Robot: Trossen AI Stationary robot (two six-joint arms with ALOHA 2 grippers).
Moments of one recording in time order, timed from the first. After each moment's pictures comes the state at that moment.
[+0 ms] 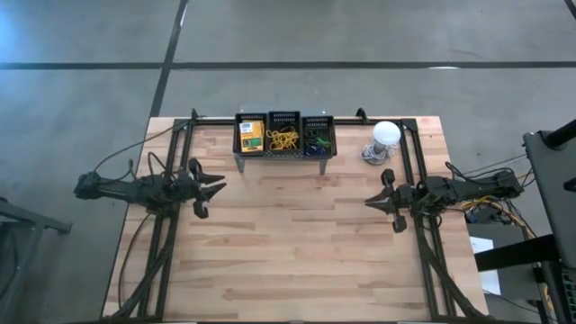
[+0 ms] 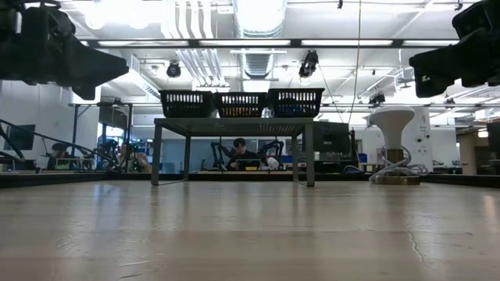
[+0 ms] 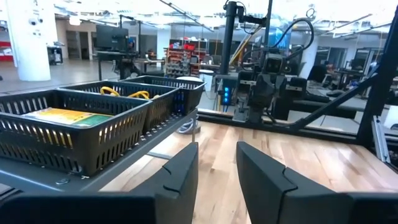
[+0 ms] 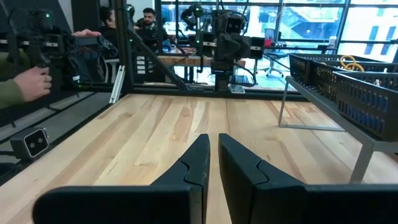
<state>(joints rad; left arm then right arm) -0.18 0.00 0.00 0.06 -0.43 -0.04 0.19 0.04 0.01 0.02 0.08 0.02</state>
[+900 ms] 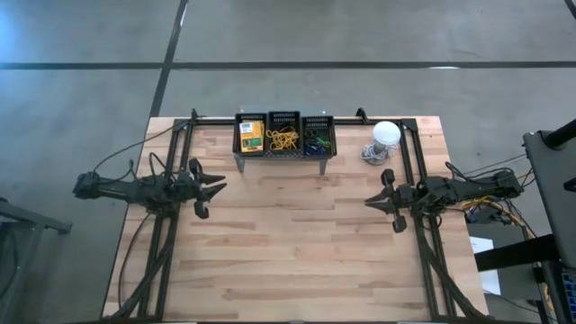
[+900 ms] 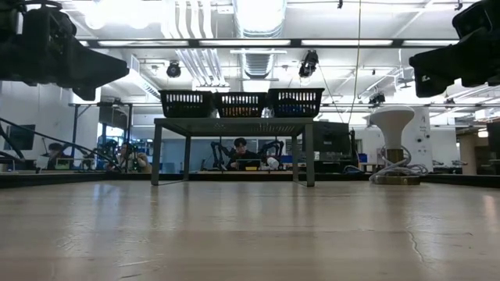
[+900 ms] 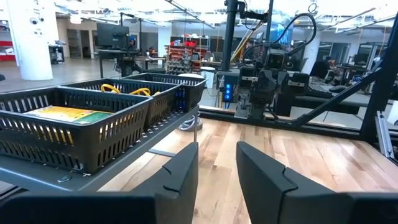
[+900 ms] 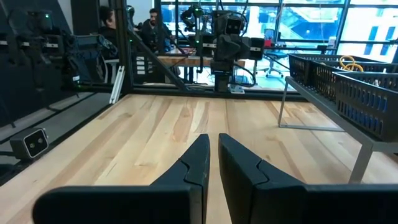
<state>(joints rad) -0.18 0.02 0.00 0.07 -0.44 -0.03 0.19 0.04 0.01 0.02 0.08 0.02</state>
